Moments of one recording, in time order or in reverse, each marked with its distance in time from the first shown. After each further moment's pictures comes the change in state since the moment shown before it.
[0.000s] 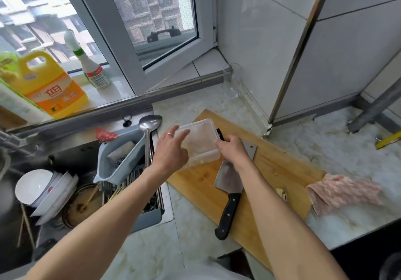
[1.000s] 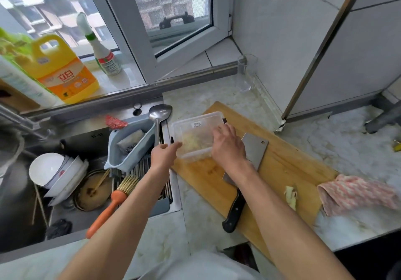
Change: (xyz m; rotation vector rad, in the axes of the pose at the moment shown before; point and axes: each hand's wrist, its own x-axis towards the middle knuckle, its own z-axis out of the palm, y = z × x) left_hand -0.023 -0.036 0.009 -0.969 0.063 -0.813; right_hand -0.022 -0.010 0.037 -0.921 0.074 -0.549
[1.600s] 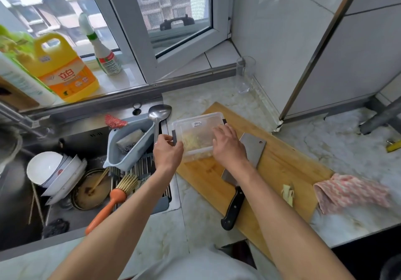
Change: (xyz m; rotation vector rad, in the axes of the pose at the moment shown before) left_hand -0.007 0.002 0.013 0.258 0.190 0.304; right_hand -0.005 0.009 0.001 0.169 -0.023 -0.002
